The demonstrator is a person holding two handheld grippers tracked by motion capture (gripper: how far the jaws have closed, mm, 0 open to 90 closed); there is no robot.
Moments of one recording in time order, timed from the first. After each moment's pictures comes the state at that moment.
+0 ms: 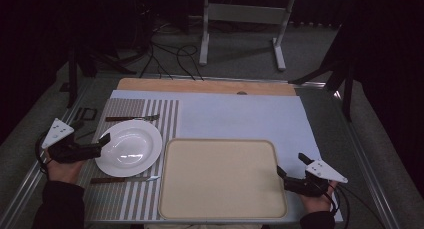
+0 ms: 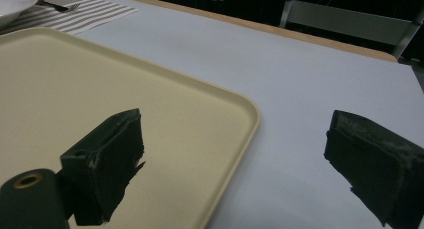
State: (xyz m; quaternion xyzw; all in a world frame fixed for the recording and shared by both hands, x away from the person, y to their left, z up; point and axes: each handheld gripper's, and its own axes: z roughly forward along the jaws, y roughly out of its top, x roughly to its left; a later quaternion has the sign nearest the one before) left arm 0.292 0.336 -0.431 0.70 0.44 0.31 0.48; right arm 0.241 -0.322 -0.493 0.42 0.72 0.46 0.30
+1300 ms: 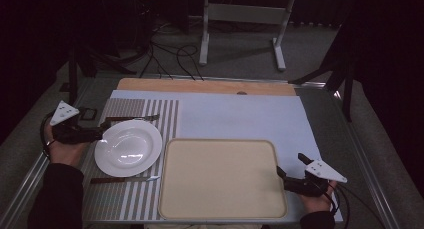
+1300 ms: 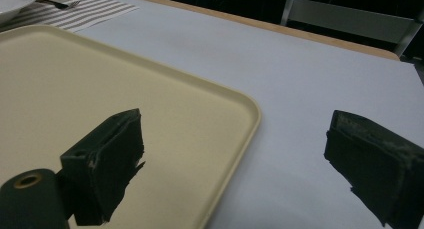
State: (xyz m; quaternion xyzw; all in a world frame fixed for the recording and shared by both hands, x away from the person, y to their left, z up) left arm 0.339 0.342 -0.421 0.72 0.45 0.31 0.44; right arm 0.242 -0.322 -0.494 0.42 0.72 0.46 0.30
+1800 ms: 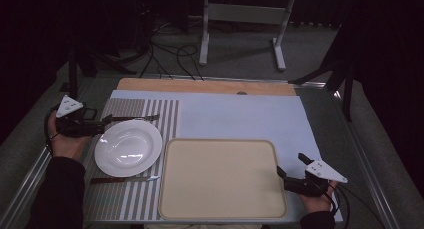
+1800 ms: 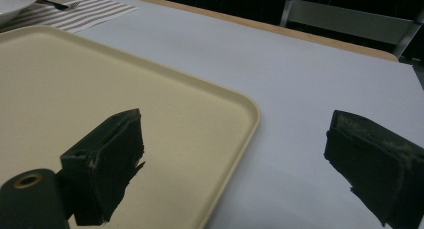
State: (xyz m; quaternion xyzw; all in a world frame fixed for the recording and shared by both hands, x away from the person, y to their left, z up) left arm 0.360 0.343 -0.423 0.72 0.46 0.31 0.41; right arm 0.241 -0.323 -0.493 0.42 0.72 0.46 0.30
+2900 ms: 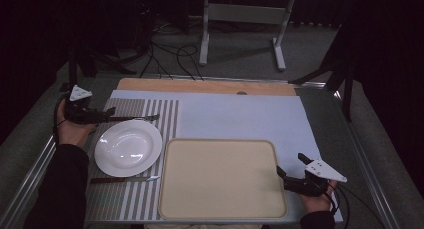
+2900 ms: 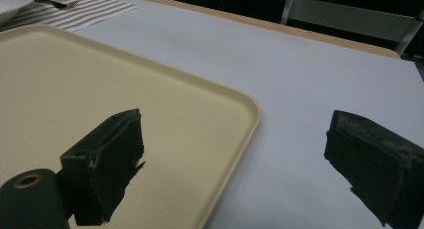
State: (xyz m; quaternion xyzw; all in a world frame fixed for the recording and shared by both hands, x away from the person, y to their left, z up) left arm 0.412 0.346 -0.435 0.75 0.48 0.29 0.35; right arm 0.243 -0.323 -0.495 0.42 0.72 0.46 0.30
